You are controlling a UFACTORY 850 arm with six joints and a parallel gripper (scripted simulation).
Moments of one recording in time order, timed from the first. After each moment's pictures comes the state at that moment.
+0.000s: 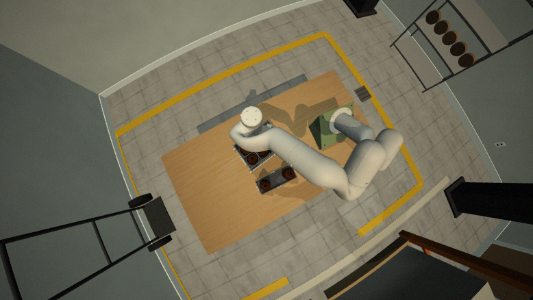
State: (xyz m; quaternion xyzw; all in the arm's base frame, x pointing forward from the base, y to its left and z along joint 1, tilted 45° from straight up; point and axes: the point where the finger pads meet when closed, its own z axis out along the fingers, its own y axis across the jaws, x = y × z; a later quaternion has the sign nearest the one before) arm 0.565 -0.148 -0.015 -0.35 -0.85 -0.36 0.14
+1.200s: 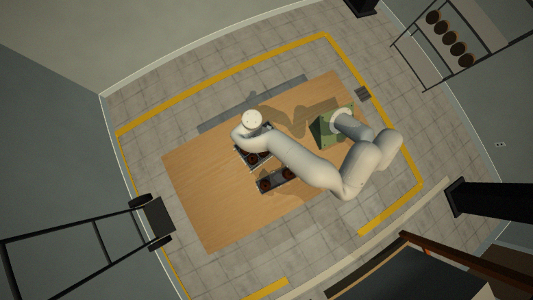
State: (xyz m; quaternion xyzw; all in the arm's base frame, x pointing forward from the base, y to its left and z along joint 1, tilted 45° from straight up) arm 0.566 -0.127 -0.036 -0.35 -0.85 -0.36 0.14
